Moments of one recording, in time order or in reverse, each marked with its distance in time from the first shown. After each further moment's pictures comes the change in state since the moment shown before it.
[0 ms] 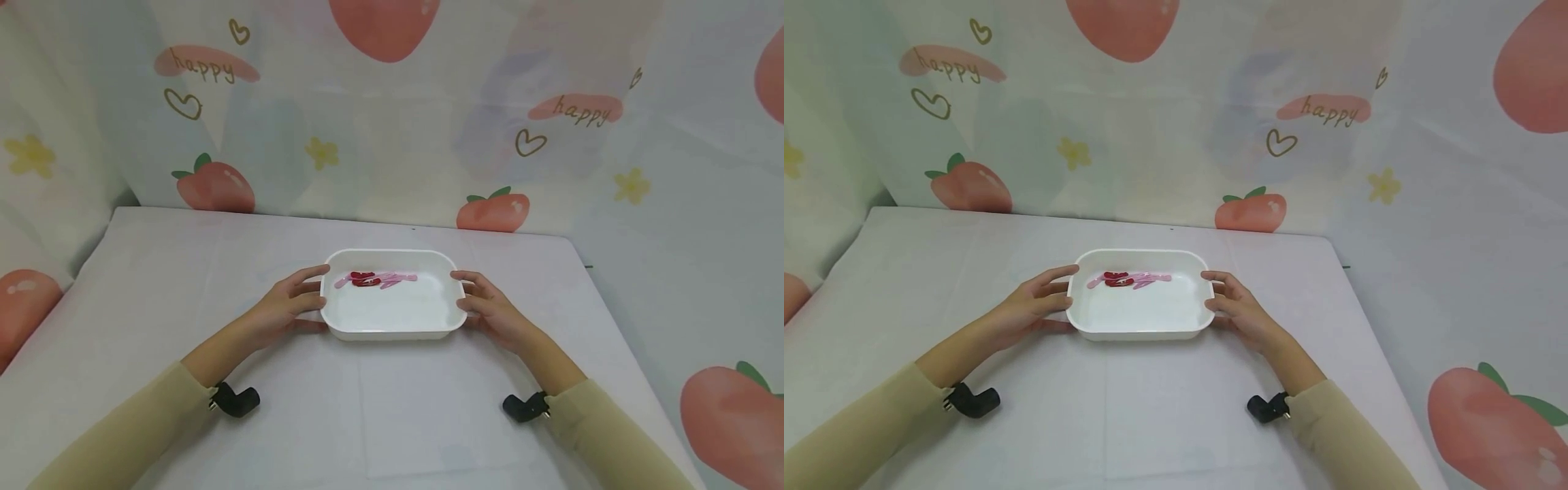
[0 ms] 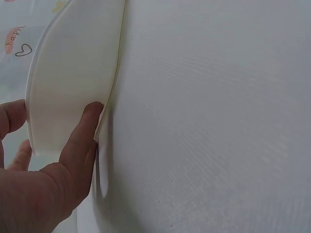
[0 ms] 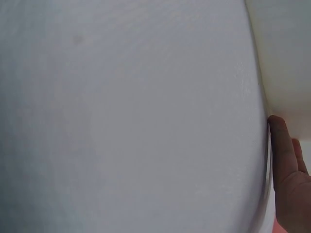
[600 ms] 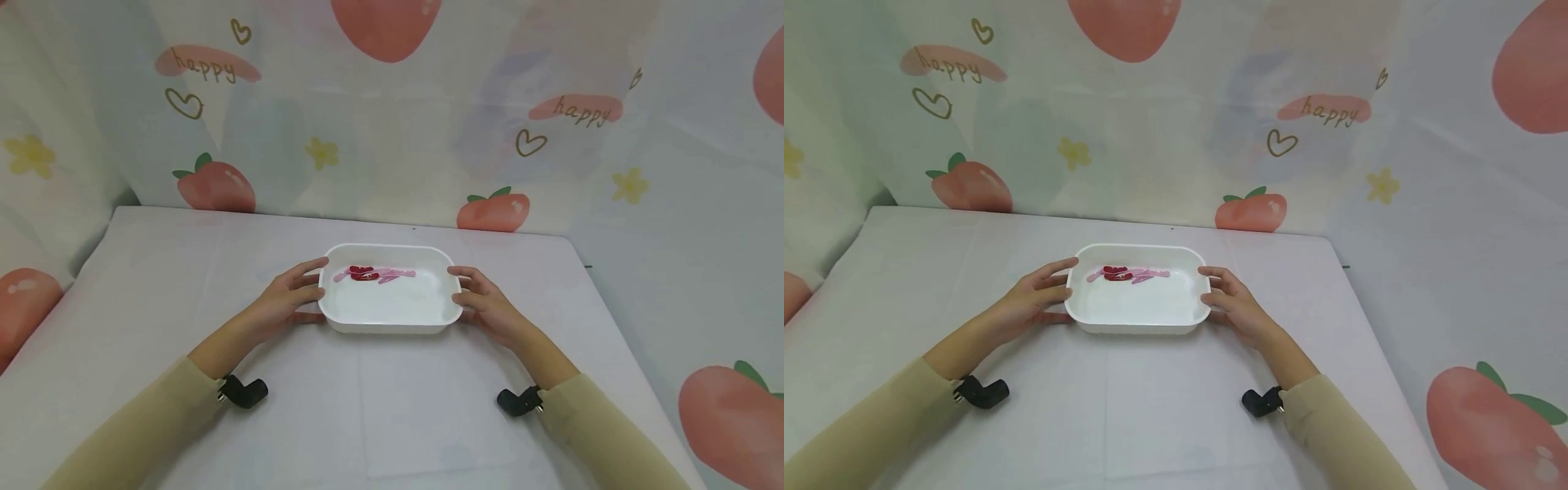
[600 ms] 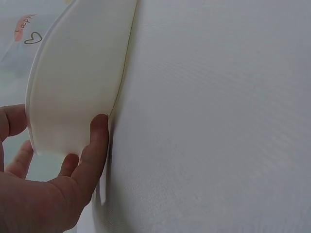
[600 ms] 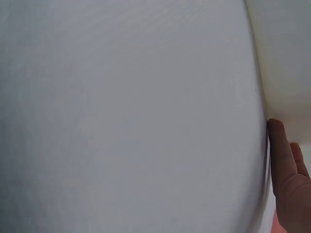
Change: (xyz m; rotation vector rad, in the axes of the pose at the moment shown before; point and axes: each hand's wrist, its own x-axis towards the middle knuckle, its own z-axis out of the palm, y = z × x) left_hand 0.007 0.003 -0.004 0.053 0.052 0.005; right_hand 0.009 -0.003 0.007 -0.006 0.032 -0.019
